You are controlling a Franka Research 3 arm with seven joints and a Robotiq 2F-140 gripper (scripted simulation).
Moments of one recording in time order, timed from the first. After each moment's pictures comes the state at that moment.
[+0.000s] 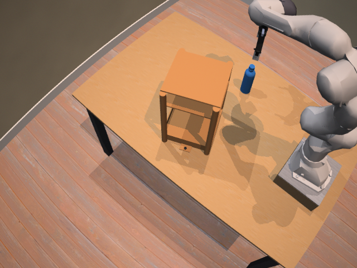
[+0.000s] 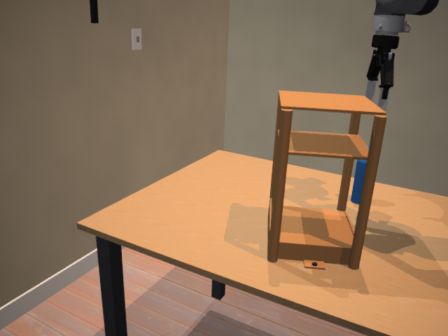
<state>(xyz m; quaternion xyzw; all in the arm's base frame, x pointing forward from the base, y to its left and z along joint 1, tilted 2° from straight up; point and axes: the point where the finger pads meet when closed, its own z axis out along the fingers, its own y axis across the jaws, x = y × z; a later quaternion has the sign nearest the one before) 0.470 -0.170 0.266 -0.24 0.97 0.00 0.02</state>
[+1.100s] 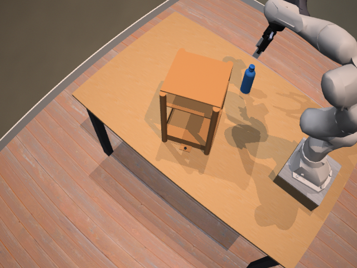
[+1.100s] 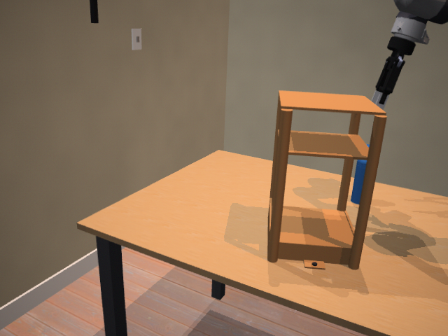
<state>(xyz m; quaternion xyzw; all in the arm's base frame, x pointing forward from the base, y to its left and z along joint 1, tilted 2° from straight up) 0.462 -0.172 0.261 -0.19 0.97 0.06 0.13</state>
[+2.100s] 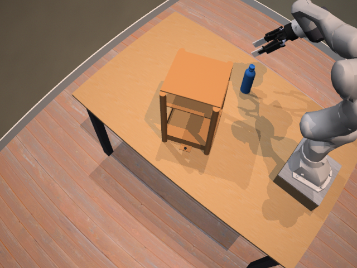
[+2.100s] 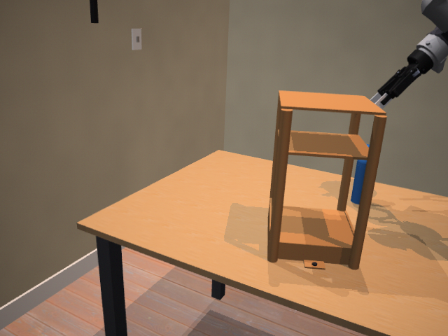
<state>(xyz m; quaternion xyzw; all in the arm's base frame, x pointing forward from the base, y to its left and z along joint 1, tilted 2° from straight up) 0.467 -0.174 0.259 -0.22 0.90 0.16 0.34</state>
